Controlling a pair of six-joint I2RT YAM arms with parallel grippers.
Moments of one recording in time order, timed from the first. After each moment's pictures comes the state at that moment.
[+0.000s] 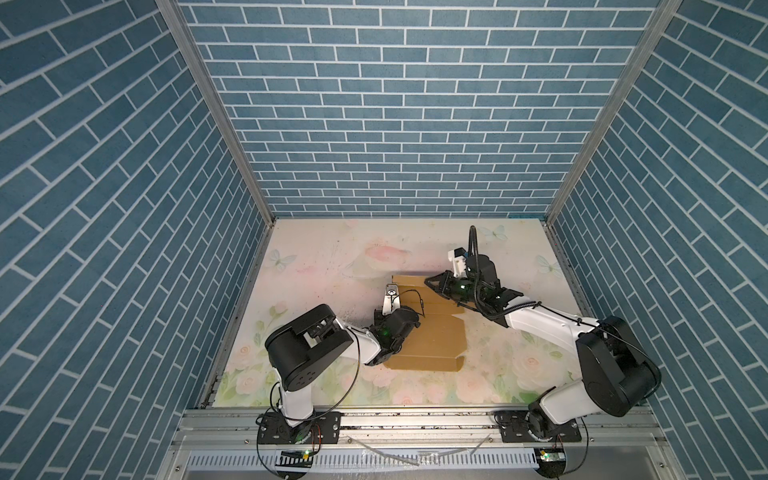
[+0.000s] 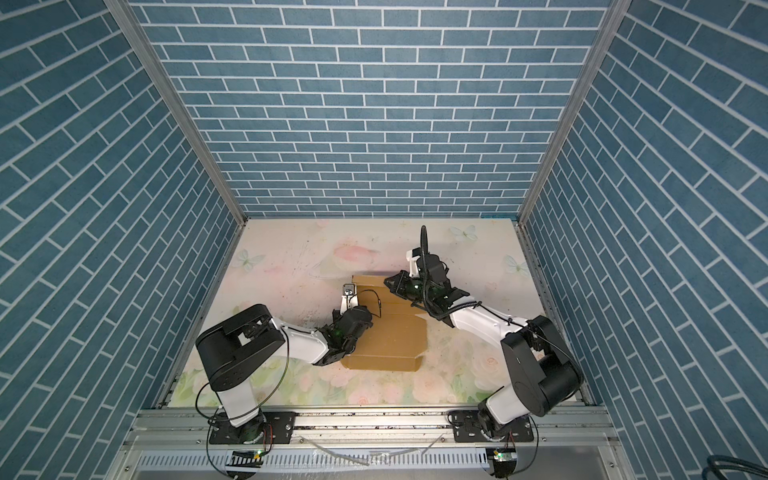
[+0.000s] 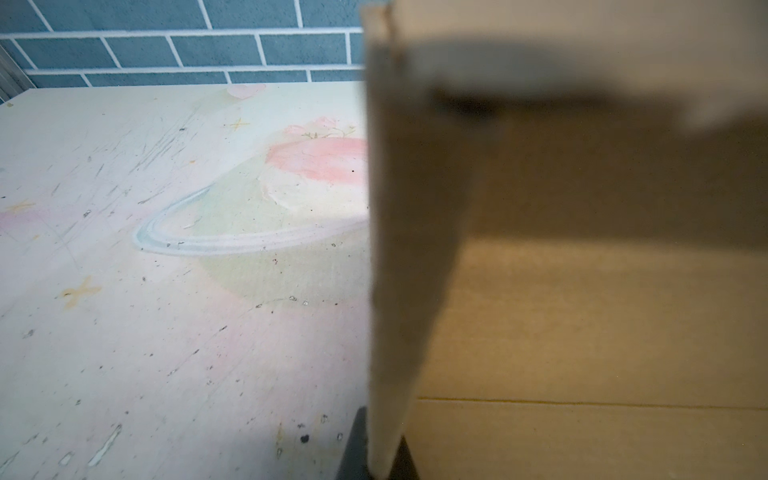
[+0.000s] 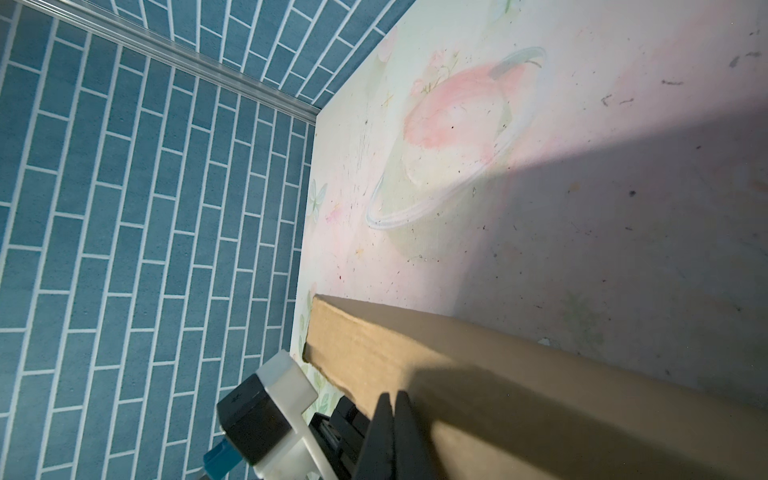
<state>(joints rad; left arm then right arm) -0.92 1.81 0.65 0.53 -0.77 -0.51 0.60 1.50 0.83 0.19 -0.40 0.91</state>
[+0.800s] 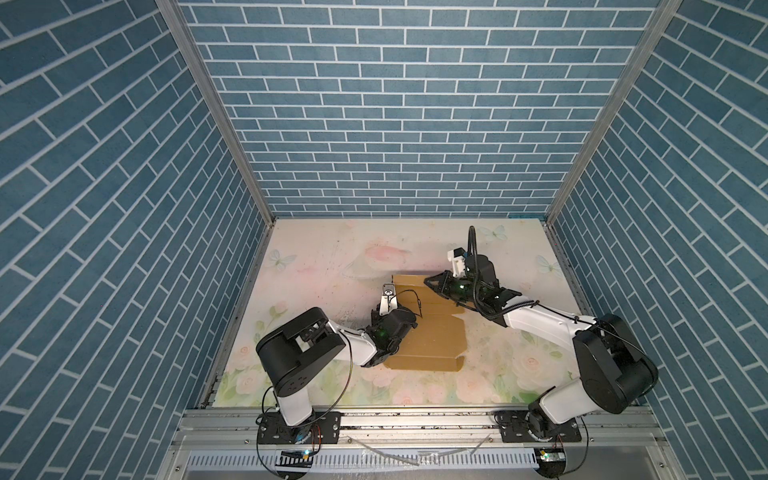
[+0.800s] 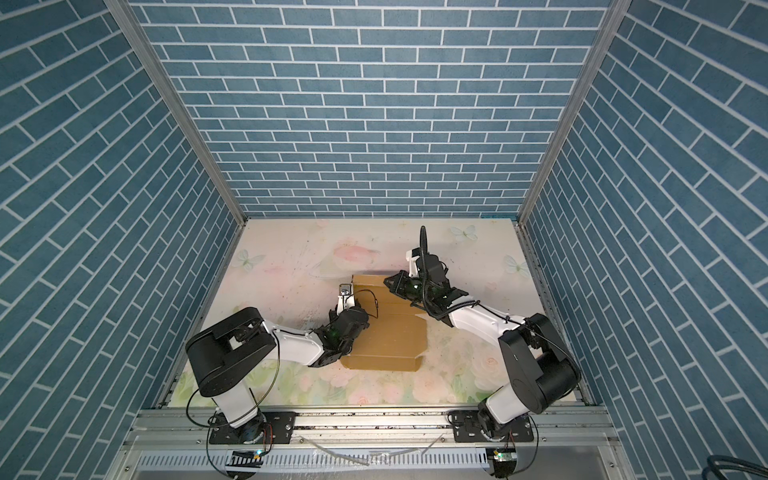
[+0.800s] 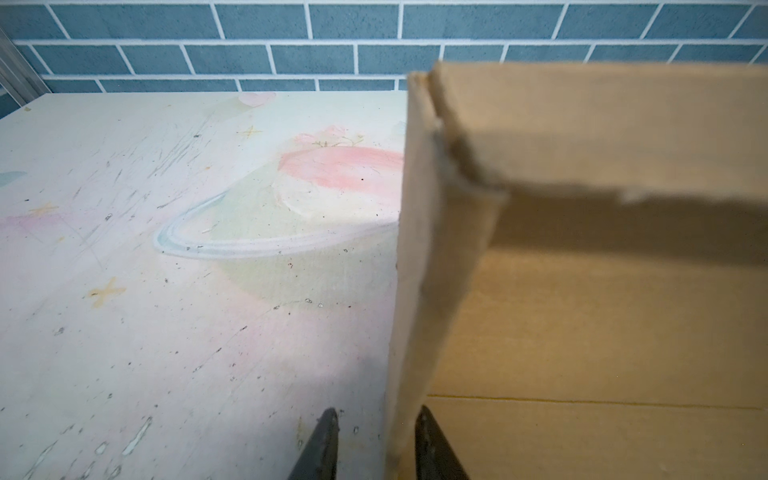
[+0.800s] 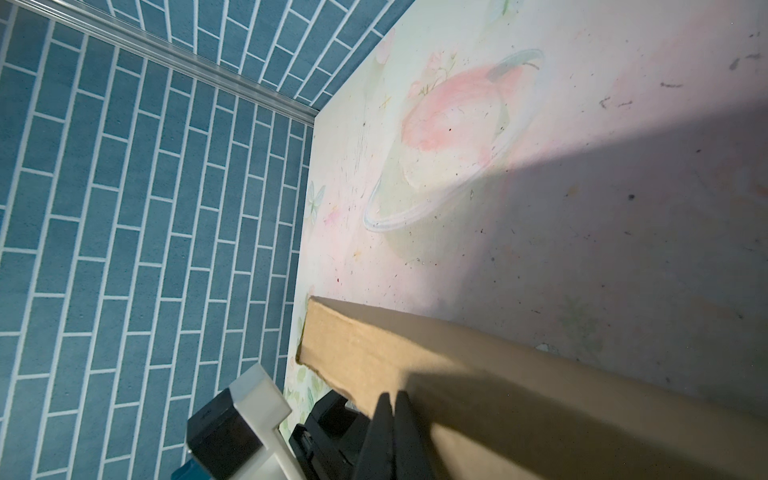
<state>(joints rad) -0.92 1.75 0.62 0.52 -0.78 -0.51 0.60 1.52 0.83 0.20 -0.40 0.91</state>
